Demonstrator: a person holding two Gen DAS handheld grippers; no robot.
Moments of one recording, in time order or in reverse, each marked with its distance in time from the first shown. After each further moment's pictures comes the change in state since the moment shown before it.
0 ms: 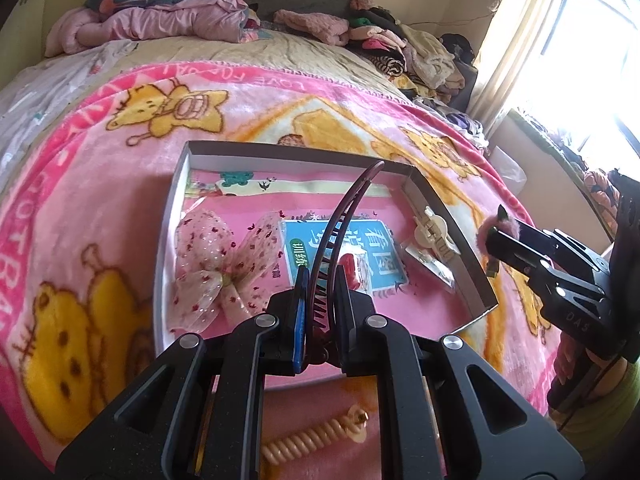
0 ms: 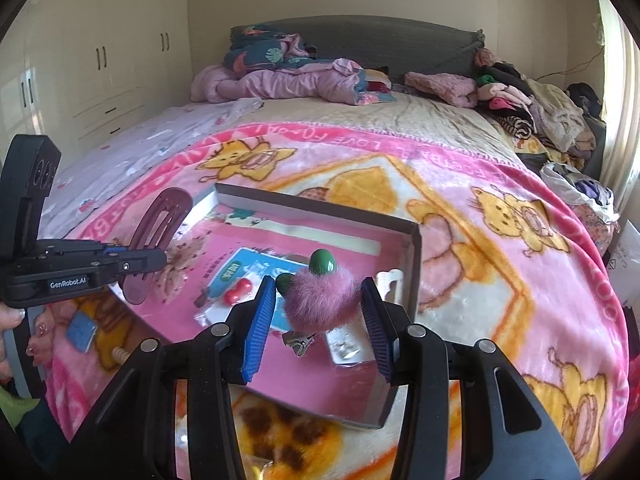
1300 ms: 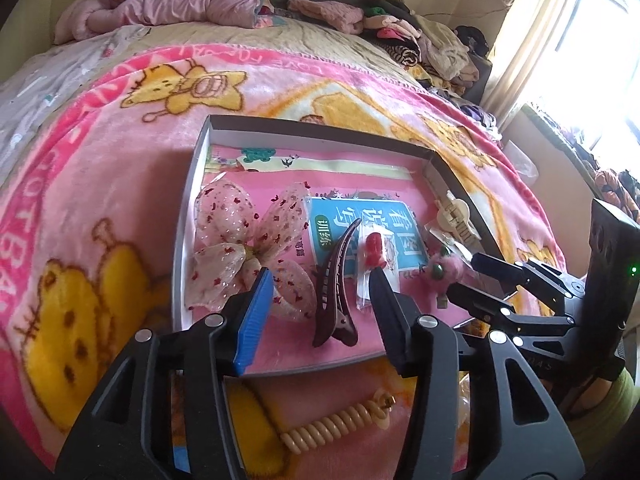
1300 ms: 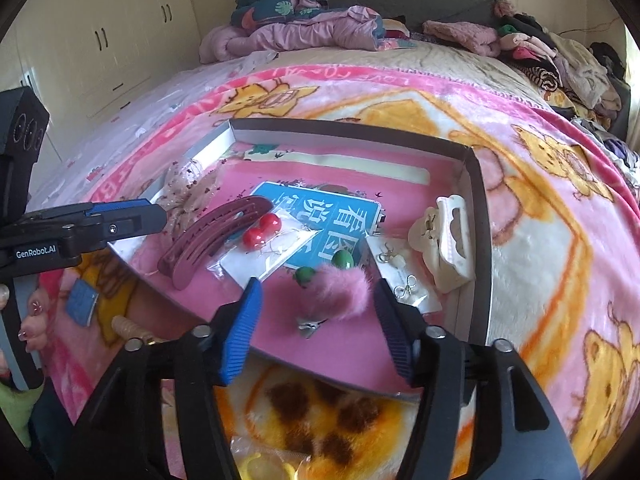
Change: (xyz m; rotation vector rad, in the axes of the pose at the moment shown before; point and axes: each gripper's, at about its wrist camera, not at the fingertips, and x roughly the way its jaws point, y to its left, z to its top) left arm 0.001 0.013 -0.011 -0.025 0.040 0.043; right arm 0.046 0.019 -0.032 0.047 0.167 0.103
